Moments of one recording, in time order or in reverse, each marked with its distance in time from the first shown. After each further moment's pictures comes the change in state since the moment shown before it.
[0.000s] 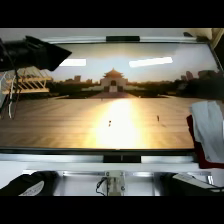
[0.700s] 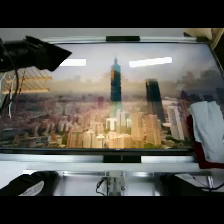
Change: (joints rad) left arm 0.000 0.000 0.000 0.000 -0.002 0.000; right arm -0.234 0.135 0.001 -0.005 0.347 0.040
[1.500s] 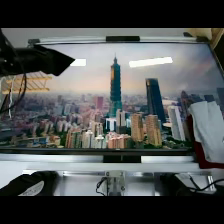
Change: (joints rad) left arm 0.000 -0.011 -0.055 0.000 -0.002 -0.014; right arm -0.022 0.161 0.000 0.367 0.327 -0.217
